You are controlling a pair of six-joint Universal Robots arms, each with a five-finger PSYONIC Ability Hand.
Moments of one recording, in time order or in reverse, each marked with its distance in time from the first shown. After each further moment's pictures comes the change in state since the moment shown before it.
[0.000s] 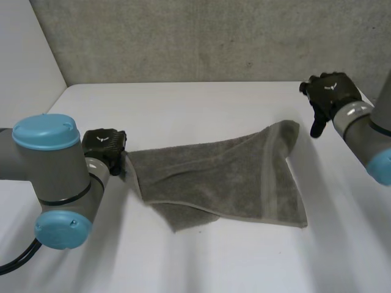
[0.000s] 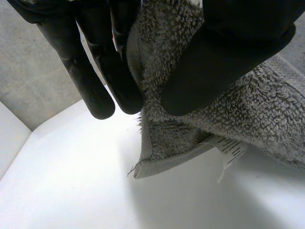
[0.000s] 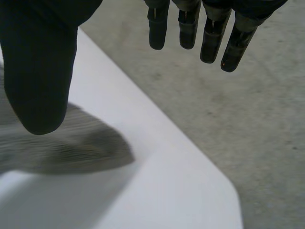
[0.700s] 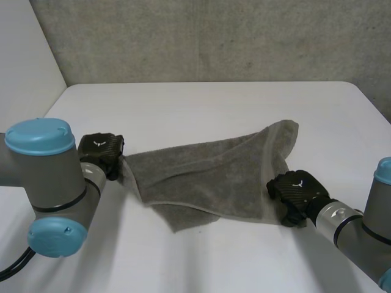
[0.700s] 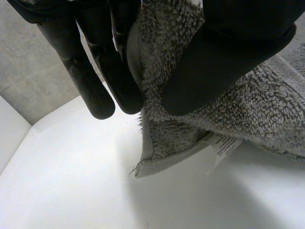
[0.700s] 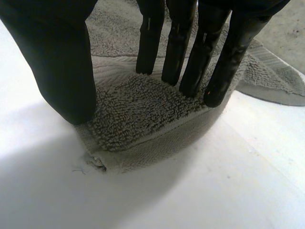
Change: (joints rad) left arm 0.006 0.037 -0.055 0.002 0.002 -0.005; right arm -0.020 -0.104 0.703 -0.268 -0.266 -0.010; left_hand 0.000 0.000 0.000 0.000 0.000; right_hand 0.356 0.436 0.457 0.434 0.399
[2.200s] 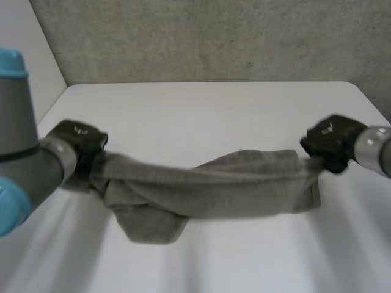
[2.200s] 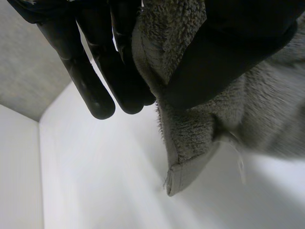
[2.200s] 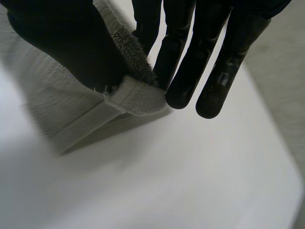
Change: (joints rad) left arm 0.027 0.149 0.227 -0.566 0.019 0.284; right arm -0.033 -0.050 -0.618 0.767 0.109 -0.414; left_hand 0.000 0.007 0.000 0.000 0.000; right_hand 0.372 0.512 0.510 0.523 0.520
